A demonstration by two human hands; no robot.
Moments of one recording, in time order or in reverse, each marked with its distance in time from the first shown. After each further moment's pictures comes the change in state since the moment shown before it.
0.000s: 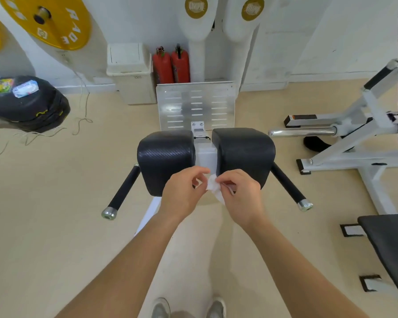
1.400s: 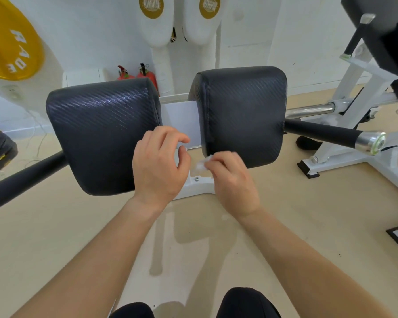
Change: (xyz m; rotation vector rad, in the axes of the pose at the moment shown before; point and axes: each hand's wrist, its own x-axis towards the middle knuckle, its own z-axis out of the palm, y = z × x) left_hand 0.066 -0.175 0.164 0.303 0.652 0.773; right_hand 0.076 0.251 0.195 -0.361 0.704 -0.756
